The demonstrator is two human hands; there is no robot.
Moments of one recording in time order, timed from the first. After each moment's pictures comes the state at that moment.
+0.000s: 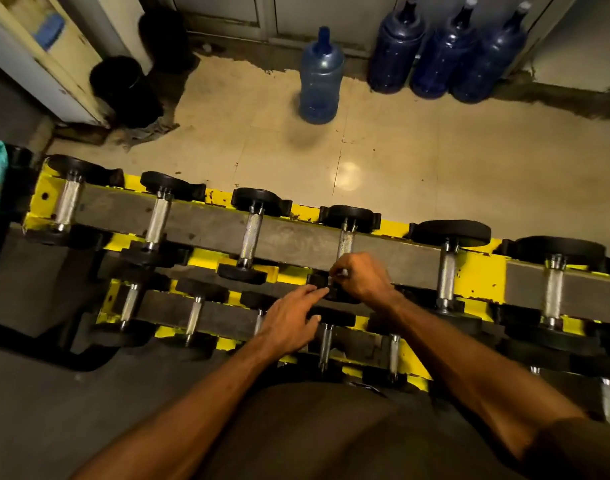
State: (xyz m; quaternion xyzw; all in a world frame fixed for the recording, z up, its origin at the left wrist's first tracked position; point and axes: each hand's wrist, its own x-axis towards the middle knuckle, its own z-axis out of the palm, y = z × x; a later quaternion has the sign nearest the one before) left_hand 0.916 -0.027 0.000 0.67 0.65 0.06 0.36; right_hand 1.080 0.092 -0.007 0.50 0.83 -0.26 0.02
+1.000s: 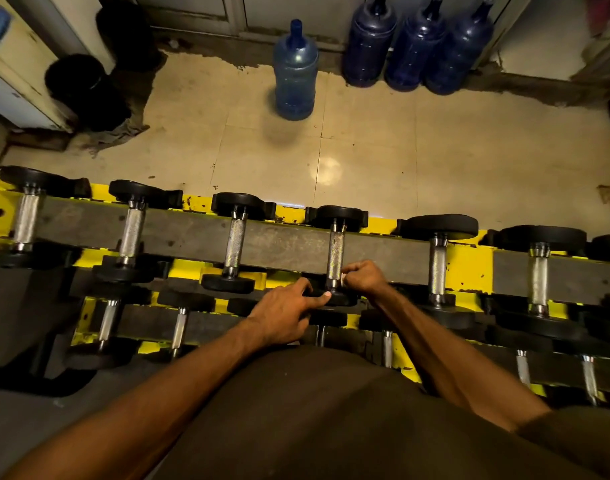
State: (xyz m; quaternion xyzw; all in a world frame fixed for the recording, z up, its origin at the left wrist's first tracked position) left_hand 0.898 0.013 -0.007 0.80 0.52 -0.06 0.29; right_hand 1.094 0.098 -0.023 0.70 0.48 -0.53 -0.03
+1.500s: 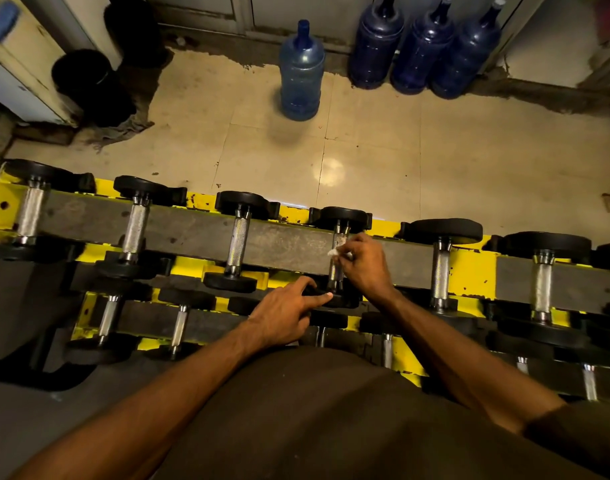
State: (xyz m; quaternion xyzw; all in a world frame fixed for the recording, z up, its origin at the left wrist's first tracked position) left_hand 0.895 0.010 -0.006 0.79 0.53 0.00 0.30; right_hand 1.089 0.108 -0.019 0.59 0.74 -0.29 -0.16
